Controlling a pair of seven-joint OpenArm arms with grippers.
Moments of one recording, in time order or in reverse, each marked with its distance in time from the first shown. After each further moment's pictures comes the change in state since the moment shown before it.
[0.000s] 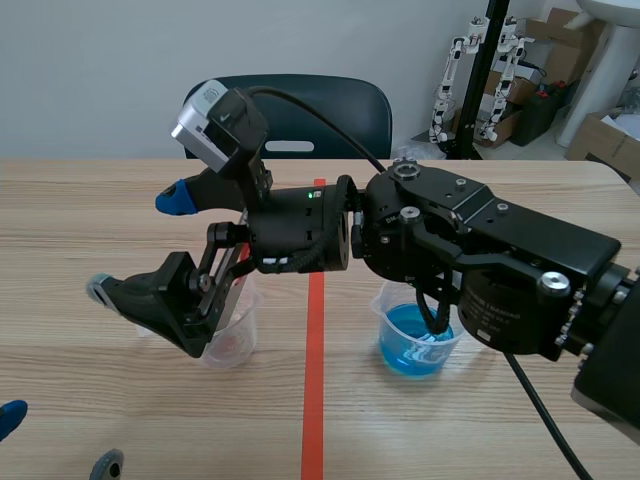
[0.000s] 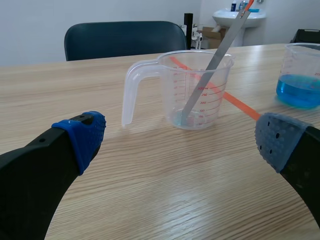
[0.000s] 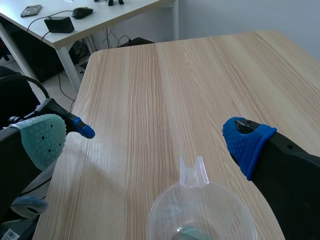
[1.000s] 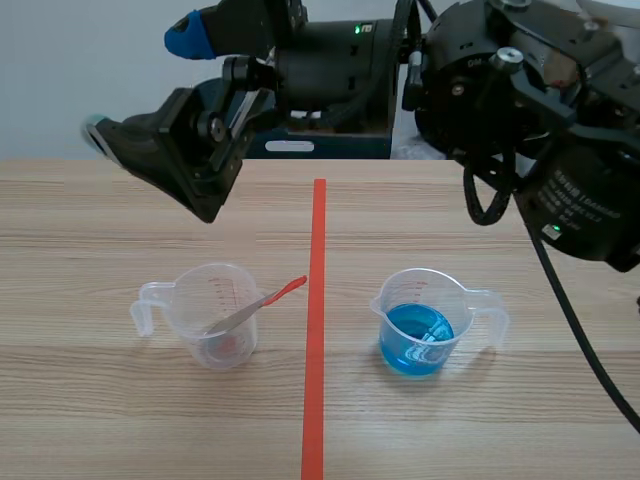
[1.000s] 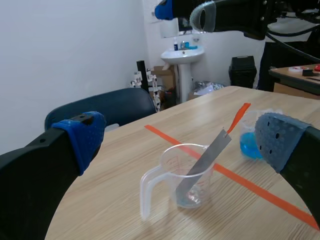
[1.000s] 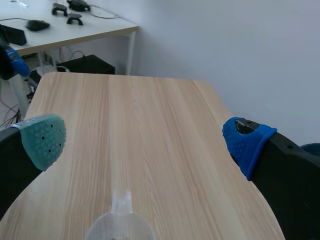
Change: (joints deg) left arm 26.5 -31.5 0.2 39.2 -25.1 0.0 4.5; right arm 3.0 6.9 9.9 21.6 3.1 -7.3 -11.5
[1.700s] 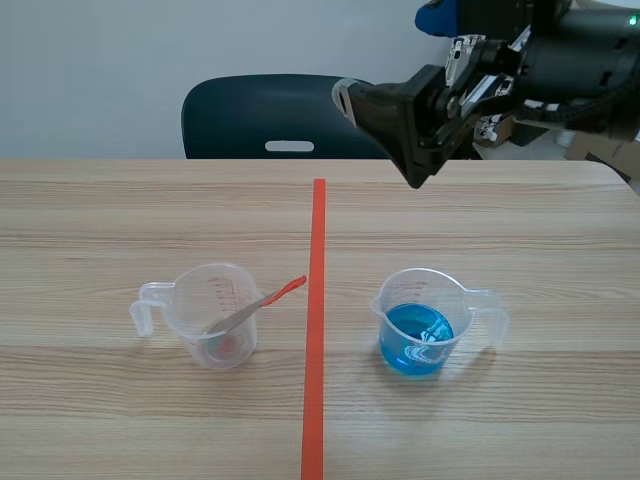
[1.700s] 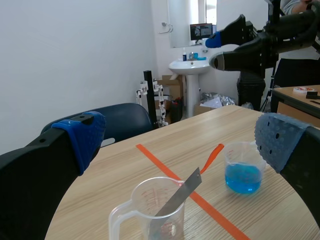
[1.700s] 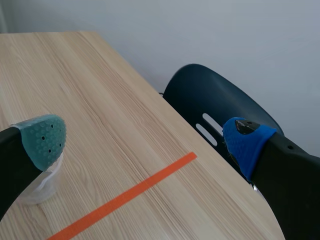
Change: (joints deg) left arm 11.7 10.0 -2.3 23.3 1.4 7.6 12.5; right arm -21.4 20.6 23.1 12.9 0.3 -12.3 0.7
